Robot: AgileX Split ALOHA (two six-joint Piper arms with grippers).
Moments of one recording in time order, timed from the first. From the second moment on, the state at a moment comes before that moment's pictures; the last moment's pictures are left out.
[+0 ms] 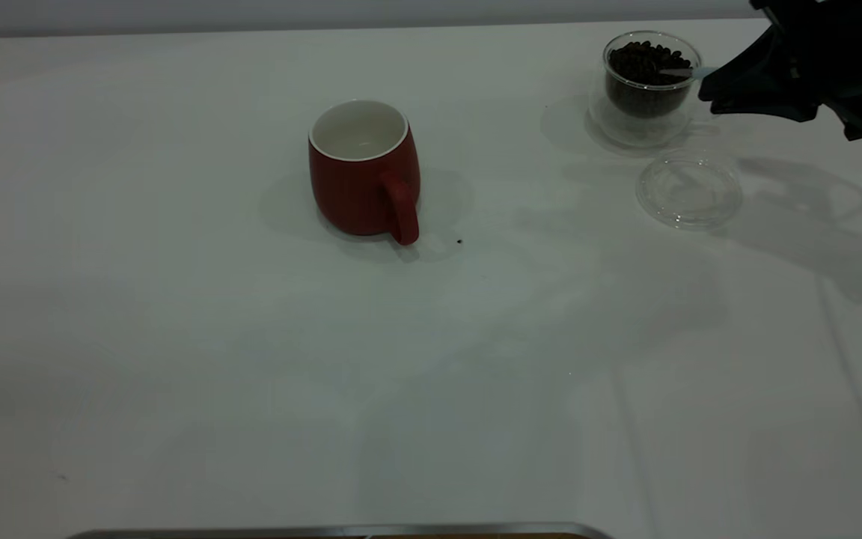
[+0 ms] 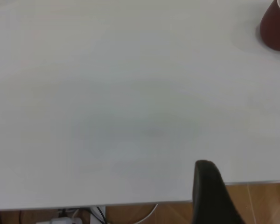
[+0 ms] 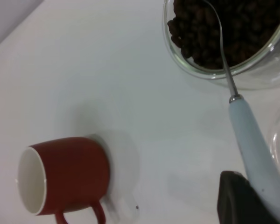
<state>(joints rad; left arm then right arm) 0.01 -0.02 -0.49 -0.04 1.14 0.05 -0.12 2.23 -1.05 1.71 0.66 -1.33</state>
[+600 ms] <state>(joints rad) 0.01 -0.02 -0.49 -0.04 1.14 0.05 -0.20 2.28 -1.05 1.71 0.81 -1.29</state>
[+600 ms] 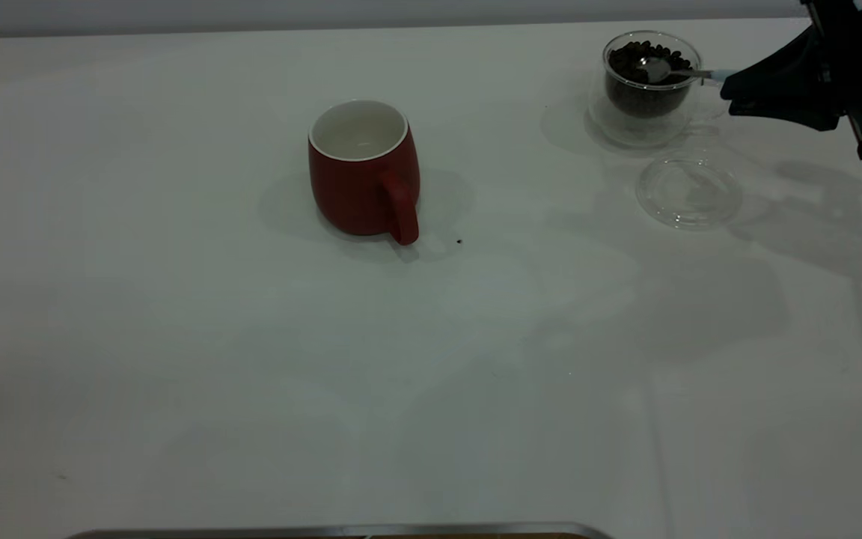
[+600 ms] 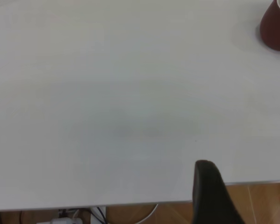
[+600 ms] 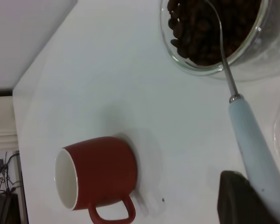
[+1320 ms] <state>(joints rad) 0.01 -0.02 -0.49 -0.04 1.14 0.05 -0.21 2.29 -1.06 1.74 0.78 -1.22</state>
